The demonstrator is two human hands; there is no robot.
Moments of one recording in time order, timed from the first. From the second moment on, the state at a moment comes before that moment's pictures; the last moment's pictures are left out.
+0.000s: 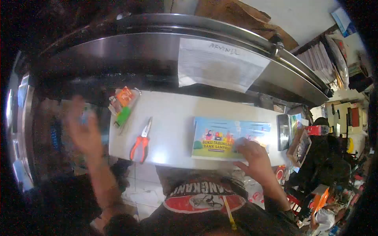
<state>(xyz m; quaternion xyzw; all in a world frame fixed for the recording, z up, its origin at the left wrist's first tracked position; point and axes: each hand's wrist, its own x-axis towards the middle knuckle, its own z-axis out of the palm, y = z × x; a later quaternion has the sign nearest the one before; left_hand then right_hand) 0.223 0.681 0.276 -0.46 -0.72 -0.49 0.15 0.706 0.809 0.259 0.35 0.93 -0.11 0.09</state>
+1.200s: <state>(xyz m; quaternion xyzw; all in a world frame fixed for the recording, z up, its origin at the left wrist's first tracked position) 0.426 0.731 0.171 -0.38 -0.68 -0.62 -0.10 0.630 0.935 0.269 0.27 0.95 -0.12 -0.04</state>
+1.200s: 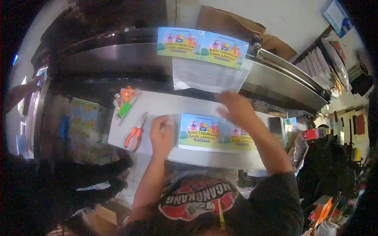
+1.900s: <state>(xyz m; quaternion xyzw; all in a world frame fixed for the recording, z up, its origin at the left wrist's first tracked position) 0.429 0.728 0.169 -0.33 -0.69 -0.62 -0.15 0.724 0.876 0.281 0.23 0.96 -0.13 0.07</state>
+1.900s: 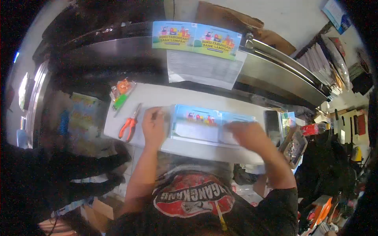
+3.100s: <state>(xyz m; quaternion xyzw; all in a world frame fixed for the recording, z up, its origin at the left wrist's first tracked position) 0.429 0.726 0.171 -0.35 -0.67 -0.64 -0.12 0.703 0.865 0.273 0.23 0.97 -0.10 0.06</state>
